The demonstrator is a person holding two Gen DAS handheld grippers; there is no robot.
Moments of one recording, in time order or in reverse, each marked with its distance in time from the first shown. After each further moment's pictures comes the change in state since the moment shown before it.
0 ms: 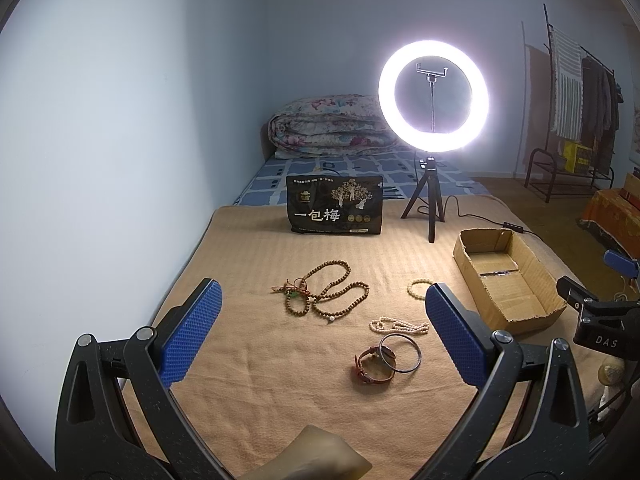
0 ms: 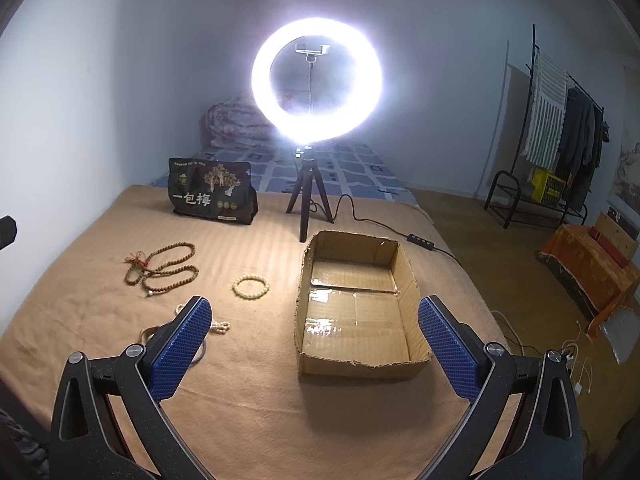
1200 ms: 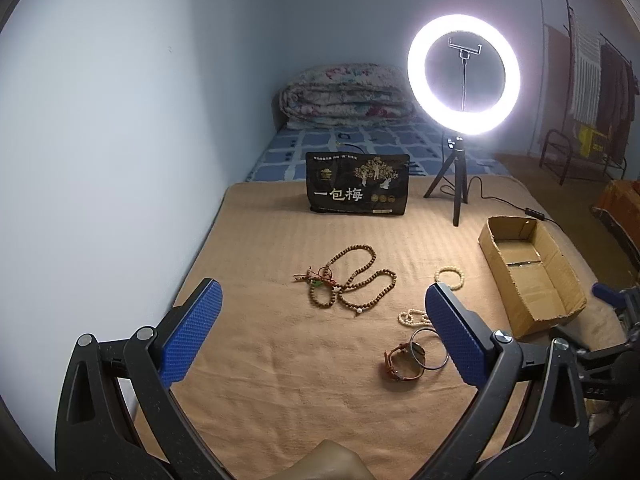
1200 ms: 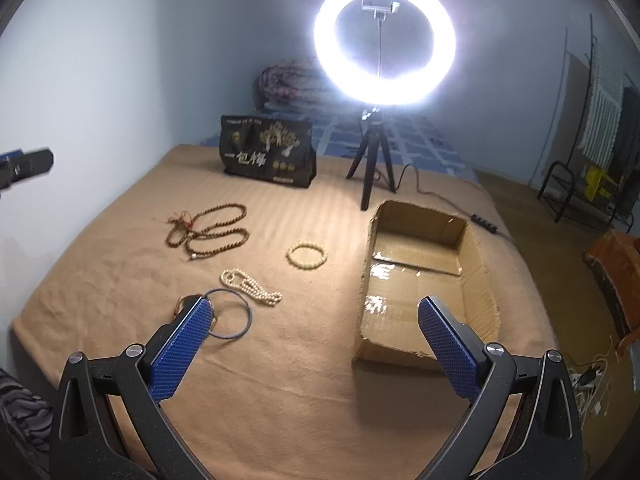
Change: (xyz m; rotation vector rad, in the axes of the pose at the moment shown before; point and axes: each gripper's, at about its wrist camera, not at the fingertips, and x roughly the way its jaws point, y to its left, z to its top) left arm 0.041 0.032 0.031 -0.006 0.148 0.030; right arm 0.034 0.027 -0.004 -0.069 0.144 0.206
